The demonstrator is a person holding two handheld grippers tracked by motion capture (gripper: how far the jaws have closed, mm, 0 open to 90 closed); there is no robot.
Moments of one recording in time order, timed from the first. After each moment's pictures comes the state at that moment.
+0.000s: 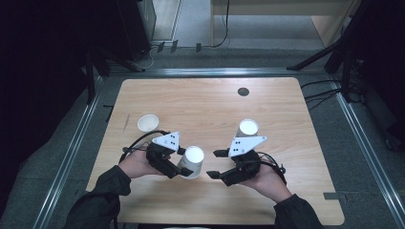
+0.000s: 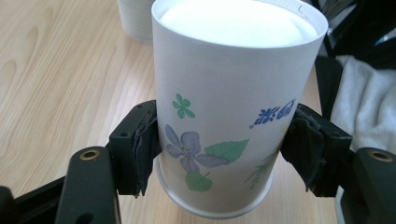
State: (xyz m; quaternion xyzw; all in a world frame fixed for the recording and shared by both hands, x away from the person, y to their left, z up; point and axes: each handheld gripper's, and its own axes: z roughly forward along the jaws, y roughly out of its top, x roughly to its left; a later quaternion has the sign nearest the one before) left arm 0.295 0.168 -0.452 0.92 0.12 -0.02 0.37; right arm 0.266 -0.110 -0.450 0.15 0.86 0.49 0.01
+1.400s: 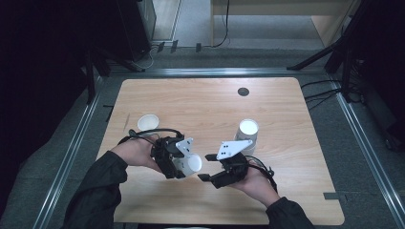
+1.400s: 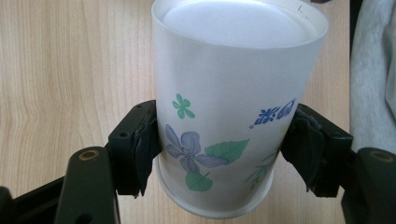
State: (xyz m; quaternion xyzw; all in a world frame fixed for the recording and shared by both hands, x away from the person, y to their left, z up) left arm 0.294 0.133 -0.434 0.99 0.02 0.00 0.16; right arm 0.269 -0.083 -0.473 0.16 0.86 0.48 0.00
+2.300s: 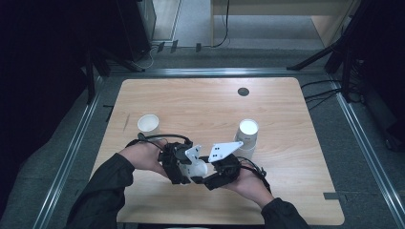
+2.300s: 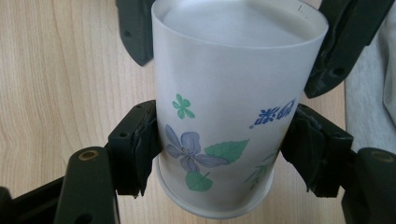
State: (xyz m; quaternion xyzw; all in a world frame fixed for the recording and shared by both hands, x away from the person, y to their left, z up) left arm 0.285 0.114 -0.443 0.99 0.00 -0.01 0.15; right arm 0.267 -0.064 -0.478 0.14 0.87 0.48 -0.01
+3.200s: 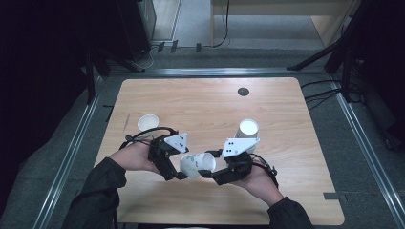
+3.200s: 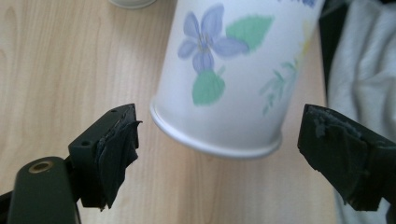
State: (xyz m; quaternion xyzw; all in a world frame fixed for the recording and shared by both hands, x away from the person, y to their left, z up) left arm 0.293 0.155 -0.434 0.96 0.06 -0.02 0.29; right arm 0.267 -0.092 -0.456 0.15 0.84 0.52 0.00
